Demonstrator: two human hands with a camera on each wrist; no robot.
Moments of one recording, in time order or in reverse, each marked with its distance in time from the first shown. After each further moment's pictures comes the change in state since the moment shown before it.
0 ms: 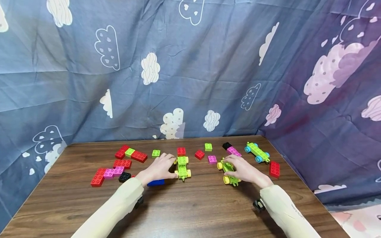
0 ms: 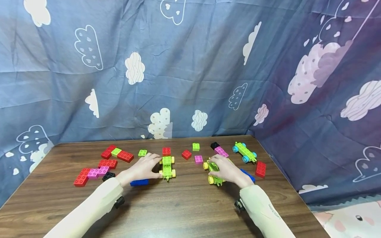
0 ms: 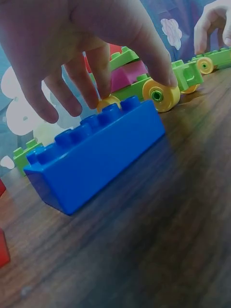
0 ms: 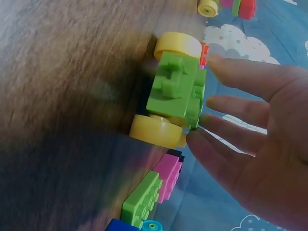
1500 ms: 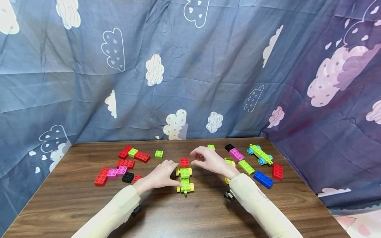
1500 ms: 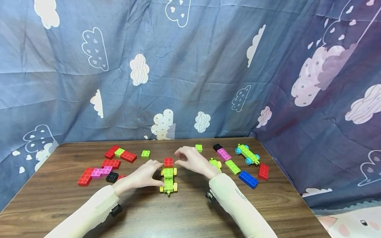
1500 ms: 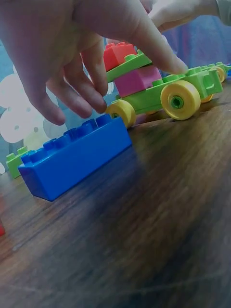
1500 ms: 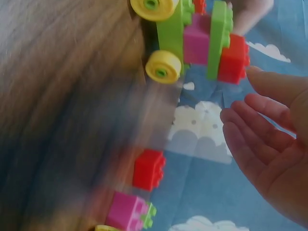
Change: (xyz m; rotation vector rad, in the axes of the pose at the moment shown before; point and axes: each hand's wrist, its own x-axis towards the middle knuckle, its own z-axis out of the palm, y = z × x) left_hand -0.026 0.011 0.000 -0.112 0.043 0.039; right_hand 0.085 -0.084 0.014 0.224 0.099 -0.209
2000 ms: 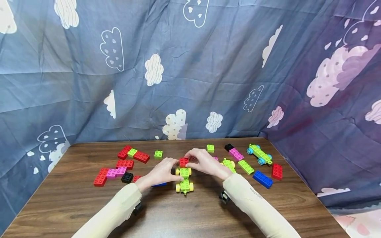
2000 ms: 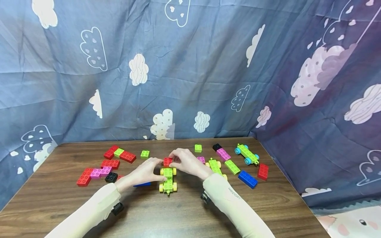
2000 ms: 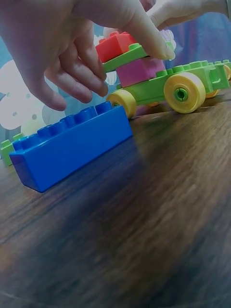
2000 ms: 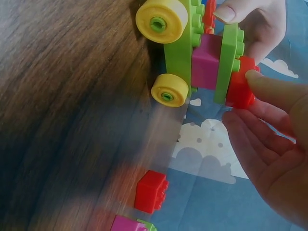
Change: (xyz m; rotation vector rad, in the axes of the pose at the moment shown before) left_hand 0.012 -0.003 -0.001 -0.137 0.035 -0.078; right_hand 0.012 -0.010 0.015 -0.018 -0.008 -0.037
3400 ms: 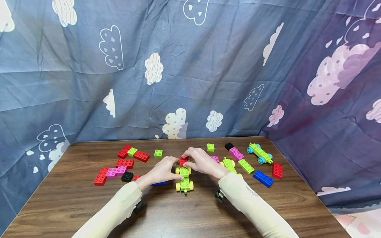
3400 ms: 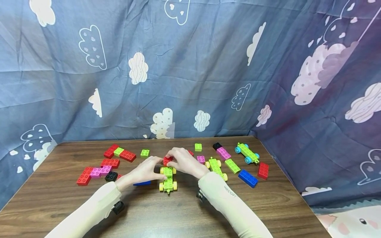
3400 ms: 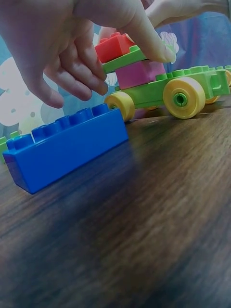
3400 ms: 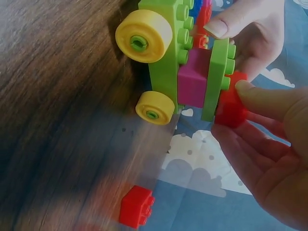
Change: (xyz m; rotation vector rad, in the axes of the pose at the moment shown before) left_hand 0.002 0.000 -0.001 -0.003 -0.005 0.001; right_hand 0.008 -0.012 0.001 -0.111 -0.021 -0.040
